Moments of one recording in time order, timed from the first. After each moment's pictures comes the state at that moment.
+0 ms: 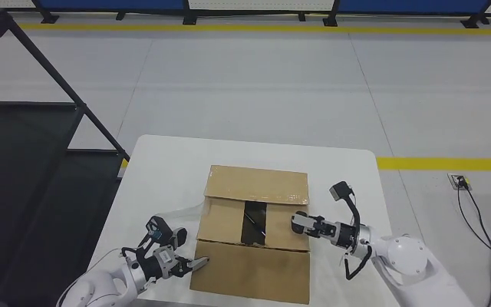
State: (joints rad) left arm 1.47 -1.09 -1.56 -1.76 0.82 -0.71 -0.51; right arm -1.07 -0.97 1.19 -1.59 0.31 -0.31 0.82
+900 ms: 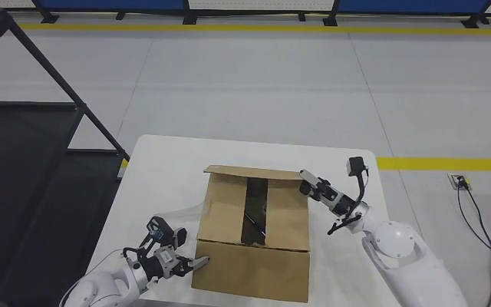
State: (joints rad) left arm 1.48 -1.08 -1.54 -1.76 0.84 -0.67 -0.47; right arm -0.95 -1.03 1.14 -1.47 0.25 -0.28 0.43
